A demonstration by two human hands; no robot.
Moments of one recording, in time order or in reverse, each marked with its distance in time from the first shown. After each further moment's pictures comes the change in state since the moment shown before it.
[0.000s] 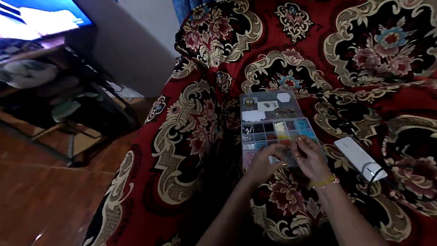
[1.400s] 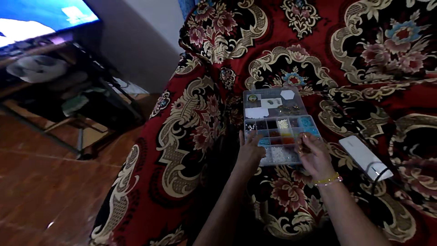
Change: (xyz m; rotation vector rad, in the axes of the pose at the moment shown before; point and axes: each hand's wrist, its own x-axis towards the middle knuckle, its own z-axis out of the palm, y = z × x) left_hand -0.001 -0.012 -0.033 0.742 -0.105 -0.129; right_hand 0.002 0.002 -0.003 0.036 0.090 0.034
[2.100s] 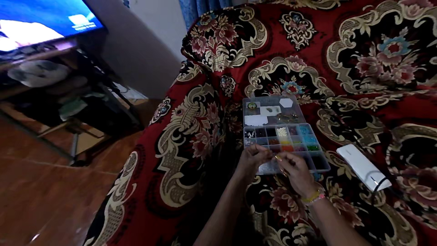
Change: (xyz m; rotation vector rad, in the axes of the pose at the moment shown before) left_hand -0.002 0.010 0.001 -1.557 0.190 -0.284; right_hand -0.022 0.027 0.023 -0.445 -0.141 -0.021
